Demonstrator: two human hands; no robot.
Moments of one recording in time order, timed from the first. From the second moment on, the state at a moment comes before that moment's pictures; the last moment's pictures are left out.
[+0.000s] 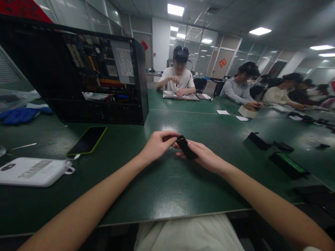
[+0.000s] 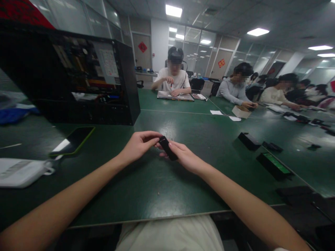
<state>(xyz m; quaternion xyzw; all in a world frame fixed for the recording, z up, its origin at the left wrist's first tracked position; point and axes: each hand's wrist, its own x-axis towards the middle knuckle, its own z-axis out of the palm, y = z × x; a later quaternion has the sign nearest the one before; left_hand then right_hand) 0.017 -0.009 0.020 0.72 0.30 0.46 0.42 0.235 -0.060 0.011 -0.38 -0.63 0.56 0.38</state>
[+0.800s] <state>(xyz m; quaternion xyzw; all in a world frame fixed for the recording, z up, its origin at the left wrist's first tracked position) 0.027 -0.017 0.015 0.78 0.30 0.44 0.33 0.588 -0.177 0.011 -0.89 -0.38 -0.17 0.20</state>
